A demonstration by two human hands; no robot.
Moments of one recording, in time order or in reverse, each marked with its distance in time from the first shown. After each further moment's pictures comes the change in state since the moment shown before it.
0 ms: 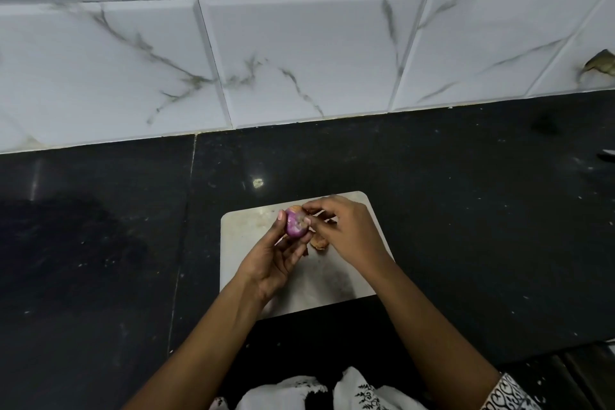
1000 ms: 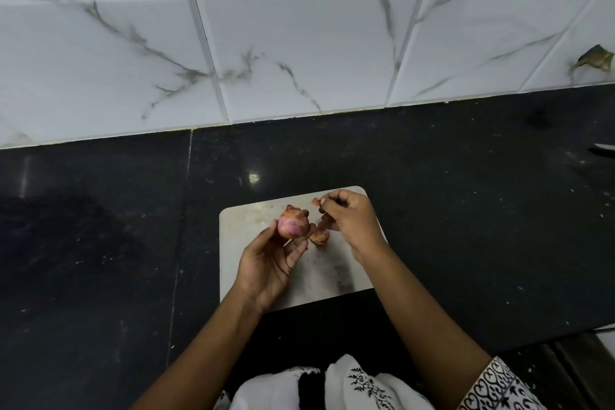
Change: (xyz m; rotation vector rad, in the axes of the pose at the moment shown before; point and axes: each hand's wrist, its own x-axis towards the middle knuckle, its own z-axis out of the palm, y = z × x) left_hand -0.003 -0.010 -0.022 -0.168 -0.312 0.056; right_hand 0.005 -0.007 0.003 0.536 0.115 0.585
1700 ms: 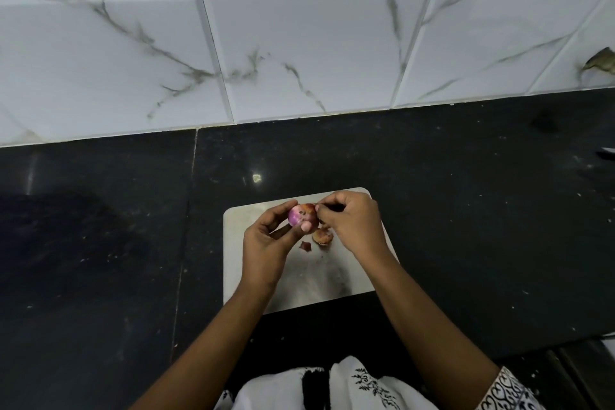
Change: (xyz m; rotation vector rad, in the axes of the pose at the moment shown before) left_hand -0.006 0.002 0.021 0.912 0.221 0.522; right_hand -0.005 -0.004 0.002 -0.449 0.055 -0.187
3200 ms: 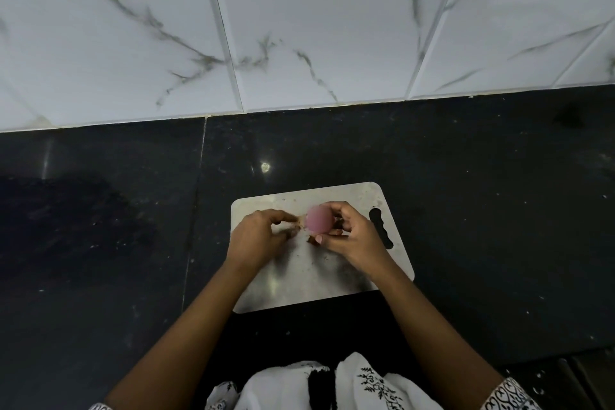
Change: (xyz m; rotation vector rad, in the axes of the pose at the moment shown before) left_hand 0.040 -0.022 -0.040 1.049 -0.140 0.075; right_hand -0.005 0.047 0.015 0.275 -0.302 -0.004
